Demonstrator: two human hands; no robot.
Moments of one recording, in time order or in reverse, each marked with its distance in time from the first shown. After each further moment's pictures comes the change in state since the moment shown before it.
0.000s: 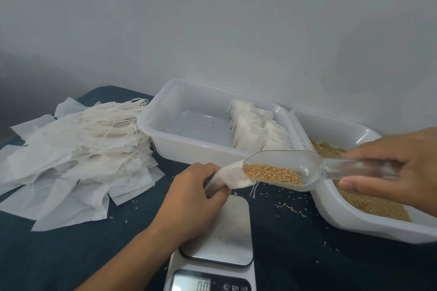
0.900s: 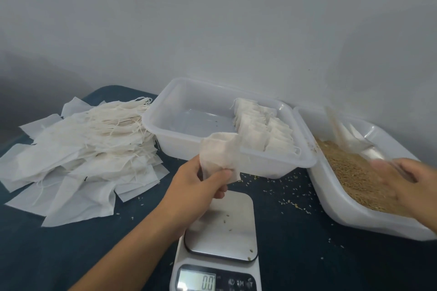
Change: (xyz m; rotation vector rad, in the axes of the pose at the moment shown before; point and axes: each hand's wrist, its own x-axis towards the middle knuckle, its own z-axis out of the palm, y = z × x) left_hand 0.003 0.003 -0.005 -0.676 -0.055 -0.287; right_hand -0.017 0.064 0.103 0.449 0.253 0.485
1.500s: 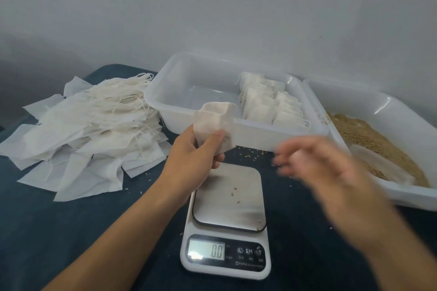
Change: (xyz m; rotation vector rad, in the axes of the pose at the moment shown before) left_hand 0.006 0.001 -0.002 -0.051 0.159 0.025; right_hand -0.082 -0.112 0.070 0.592 -0.377 -0.322
